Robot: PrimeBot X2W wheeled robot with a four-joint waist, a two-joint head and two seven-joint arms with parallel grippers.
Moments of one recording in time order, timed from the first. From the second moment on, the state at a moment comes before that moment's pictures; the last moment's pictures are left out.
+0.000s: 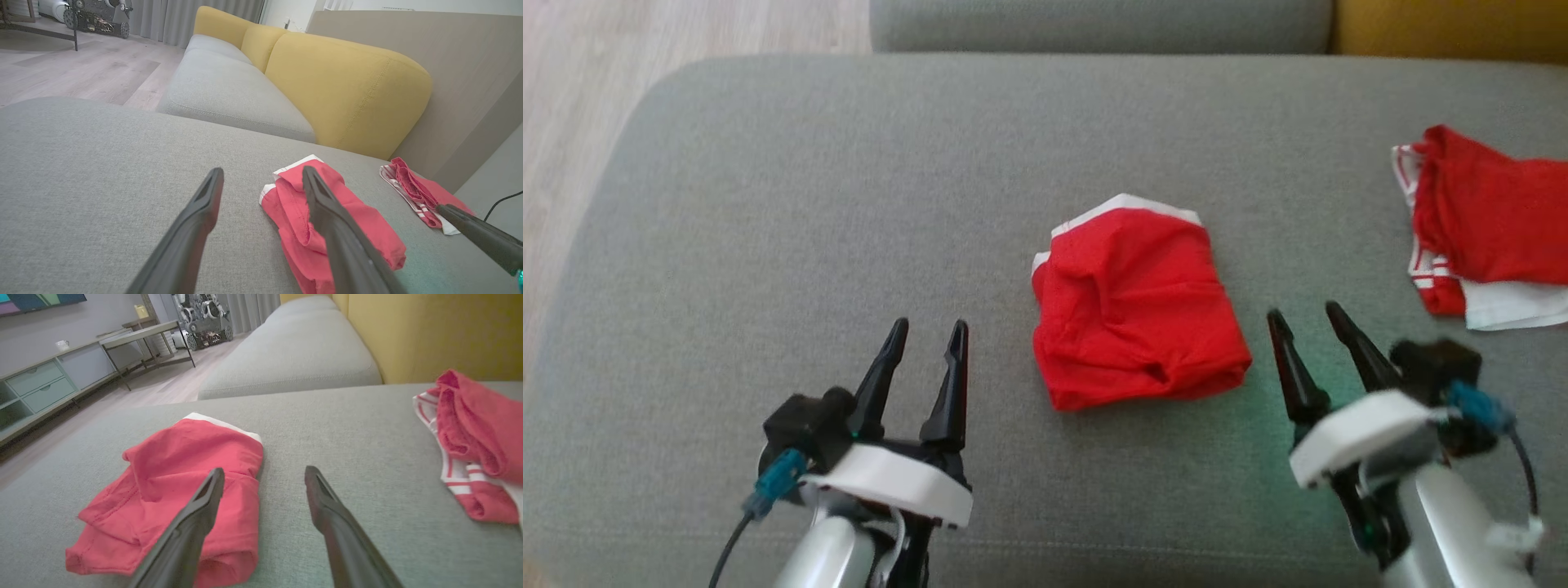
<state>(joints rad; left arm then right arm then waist) -0.07 0.05 -0.39 0.14 -0.39 0.04 -0.25 -0.13 -0.11 0.14 0.29 0.26 0.12 -0.02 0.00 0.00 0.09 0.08</state>
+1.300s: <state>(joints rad) -0.15 0.05 -0.41 0.13 -0.39 0.04 -0.25 -0.48 -0.32 0.47 0.64 0.32 0.12 -0.11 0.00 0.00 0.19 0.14</state>
